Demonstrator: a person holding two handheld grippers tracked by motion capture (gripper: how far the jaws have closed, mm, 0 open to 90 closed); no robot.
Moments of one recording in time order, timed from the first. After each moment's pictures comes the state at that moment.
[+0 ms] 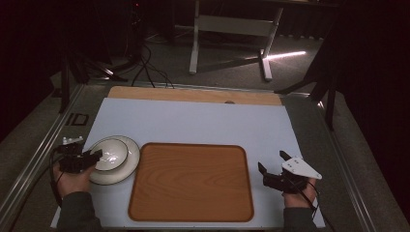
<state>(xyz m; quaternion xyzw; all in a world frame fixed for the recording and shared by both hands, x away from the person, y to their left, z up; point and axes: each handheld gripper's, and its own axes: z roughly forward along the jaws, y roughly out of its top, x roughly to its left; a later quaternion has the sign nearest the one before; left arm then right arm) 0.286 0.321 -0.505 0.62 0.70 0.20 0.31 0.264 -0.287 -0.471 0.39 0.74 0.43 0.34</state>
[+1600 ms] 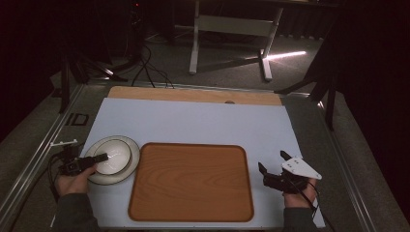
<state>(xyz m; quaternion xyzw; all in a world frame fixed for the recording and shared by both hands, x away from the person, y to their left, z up) 0.283 0.339 -0.521 0.55 0.71 0.03 0.44 0.264 -0.288 -0.471 0.39 0.74 0.42 0.34</state>
